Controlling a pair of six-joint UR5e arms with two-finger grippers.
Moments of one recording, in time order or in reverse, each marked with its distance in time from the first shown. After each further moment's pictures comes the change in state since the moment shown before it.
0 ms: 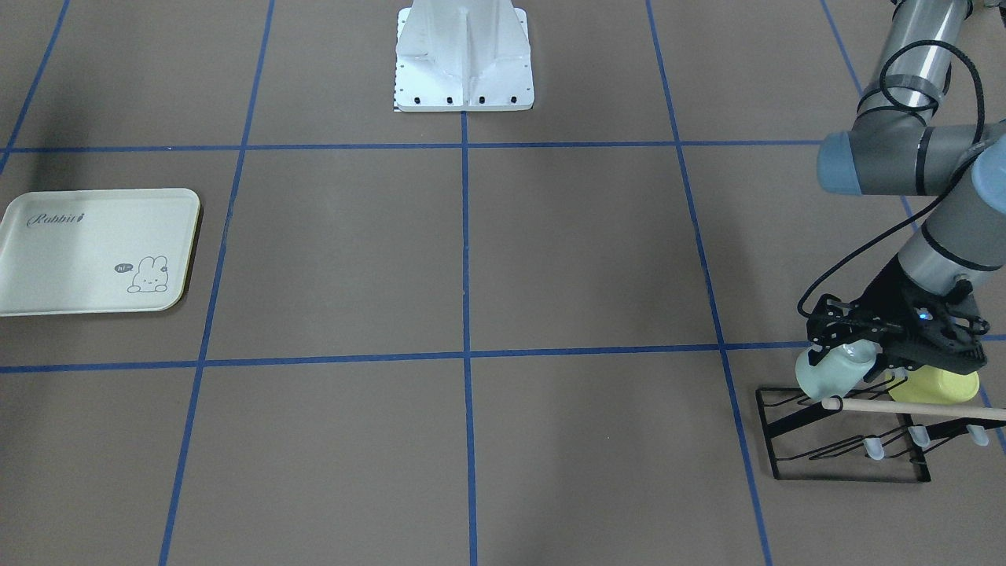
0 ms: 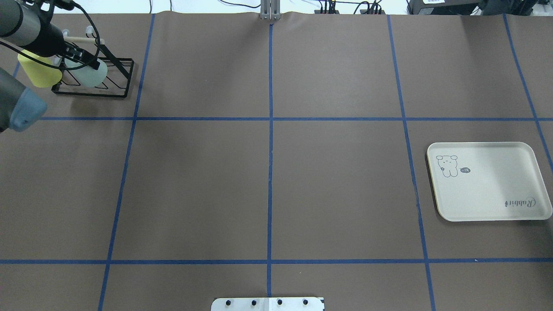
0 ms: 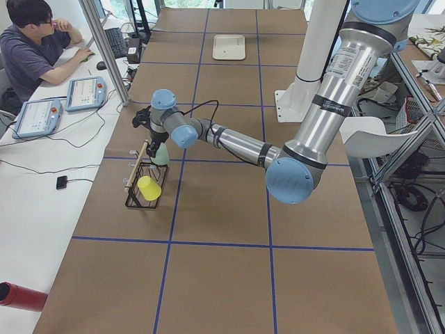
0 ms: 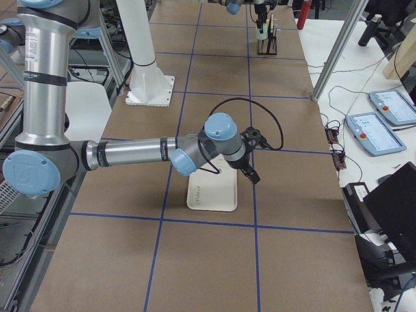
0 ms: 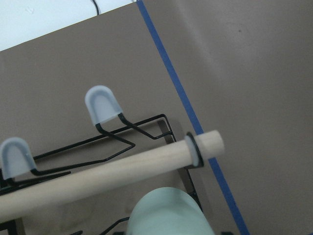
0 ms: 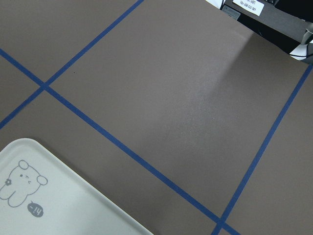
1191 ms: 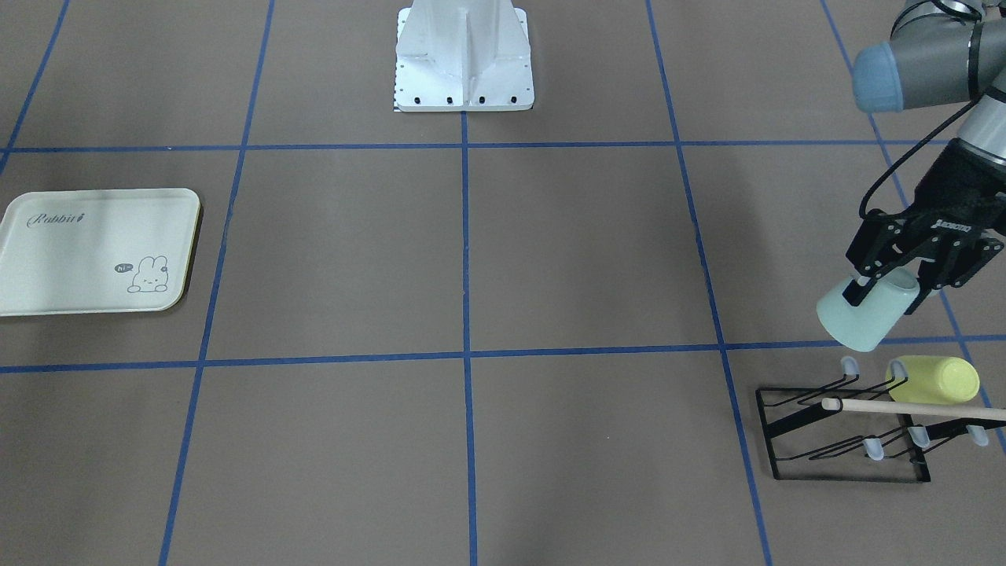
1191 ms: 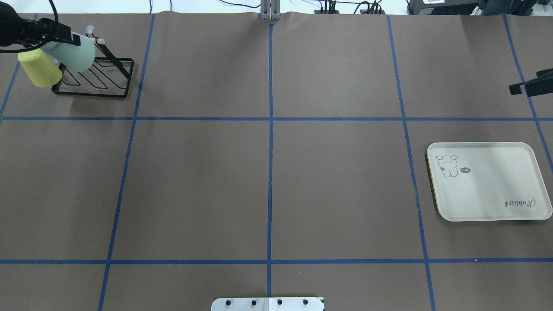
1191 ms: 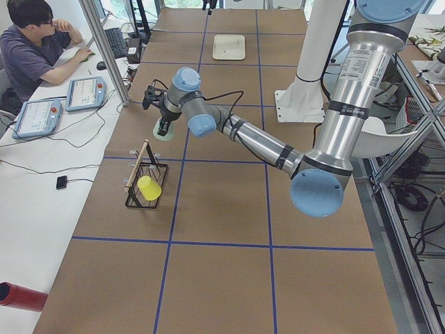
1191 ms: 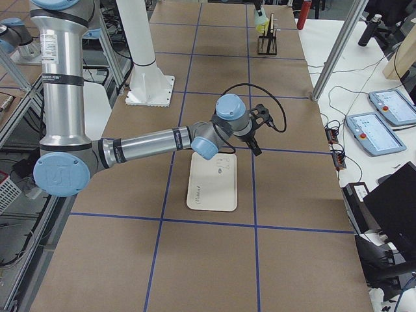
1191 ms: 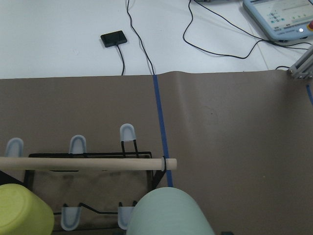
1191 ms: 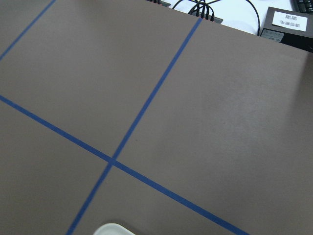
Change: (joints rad) left arm -0.009 0.126 -0.257 -0.163 0.009 -0.514; right arm -0.175 0.127 0.001 0.215 0.048 0.613
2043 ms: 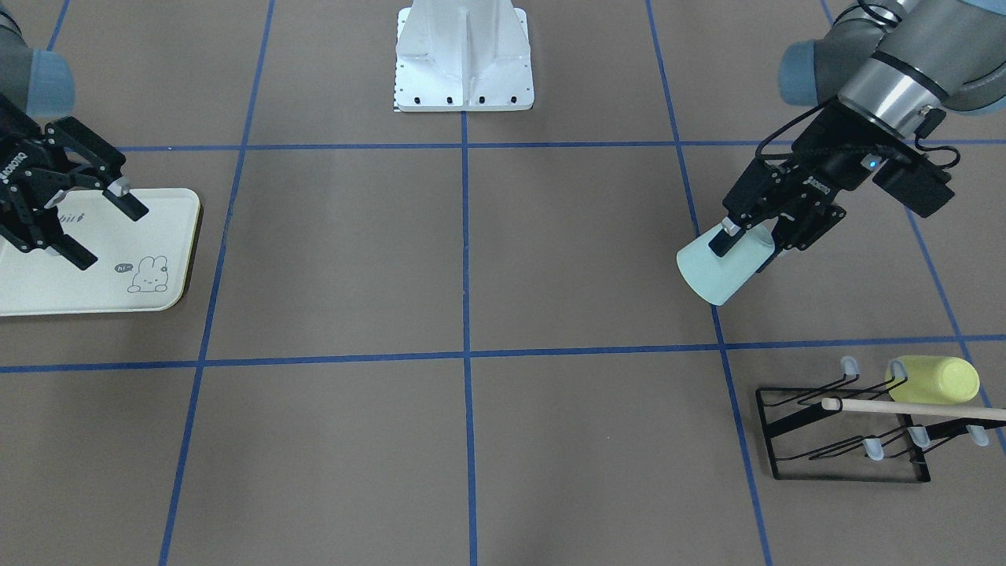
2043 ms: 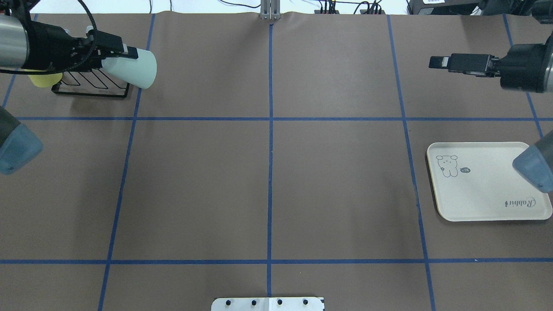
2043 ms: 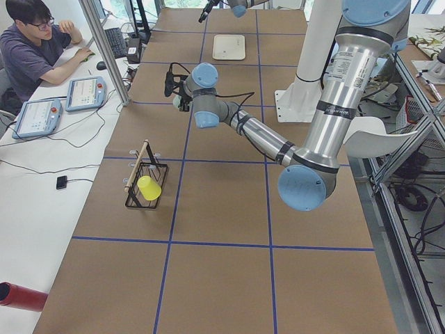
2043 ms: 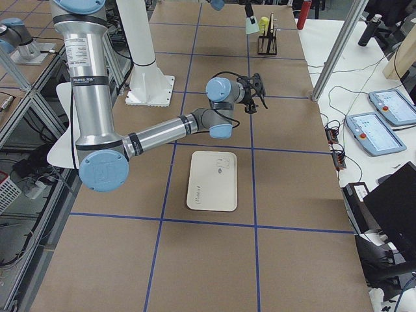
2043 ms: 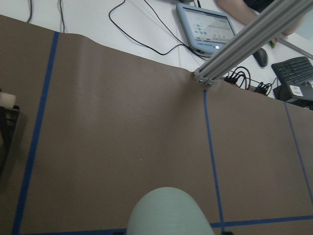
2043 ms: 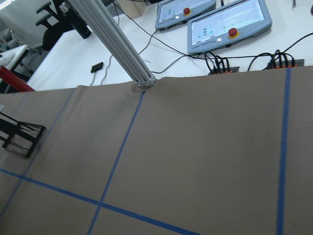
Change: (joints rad) left arm 0.145 -0.030 -0.040 -0.332 -0.002 -0.472; right arm -0.290 0.097 0.000 0.593 -0.357 0.814
